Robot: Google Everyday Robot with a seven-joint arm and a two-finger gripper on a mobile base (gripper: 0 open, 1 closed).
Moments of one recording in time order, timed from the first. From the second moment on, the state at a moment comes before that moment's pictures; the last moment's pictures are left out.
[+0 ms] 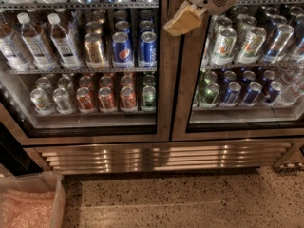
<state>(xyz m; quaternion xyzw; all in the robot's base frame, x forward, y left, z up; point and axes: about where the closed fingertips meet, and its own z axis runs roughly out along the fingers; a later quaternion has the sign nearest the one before) 0.588 -0.049 1.017 -0.64 0.67 0.12 0.36</state>
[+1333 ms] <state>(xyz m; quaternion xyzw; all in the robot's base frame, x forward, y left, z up) 0.594 -0.055 1.017 -0.64 0.67 0.12 0.36</state>
